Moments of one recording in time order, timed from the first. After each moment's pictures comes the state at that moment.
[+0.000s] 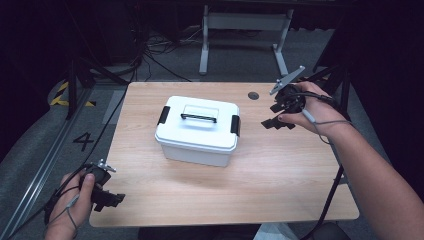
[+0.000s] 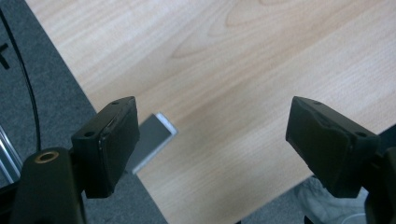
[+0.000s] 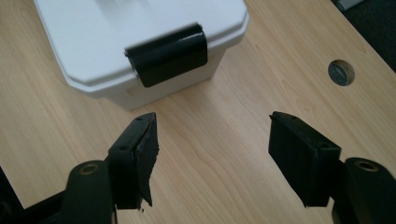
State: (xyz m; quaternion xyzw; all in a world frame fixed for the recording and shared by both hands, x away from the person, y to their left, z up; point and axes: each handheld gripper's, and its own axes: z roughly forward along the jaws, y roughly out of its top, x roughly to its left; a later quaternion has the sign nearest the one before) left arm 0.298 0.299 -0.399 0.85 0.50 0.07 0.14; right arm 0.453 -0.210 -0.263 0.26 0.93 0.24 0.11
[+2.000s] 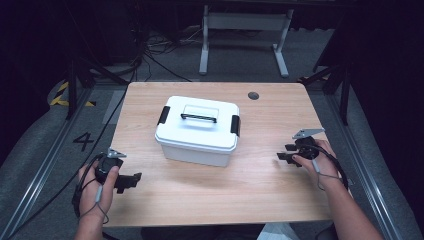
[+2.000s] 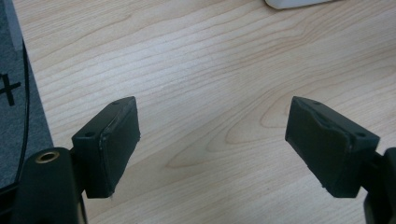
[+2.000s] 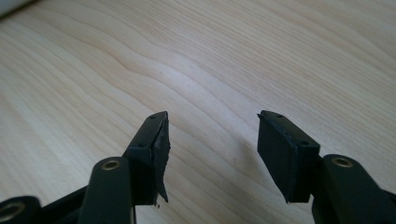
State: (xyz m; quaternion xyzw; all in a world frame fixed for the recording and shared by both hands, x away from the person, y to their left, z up) left arm 0.326 0.272 -0.417 0.80 0.54 0.14 0.24; right arm 0.435 -0.312 -0.463 0.40 0.85 0.32 0.13
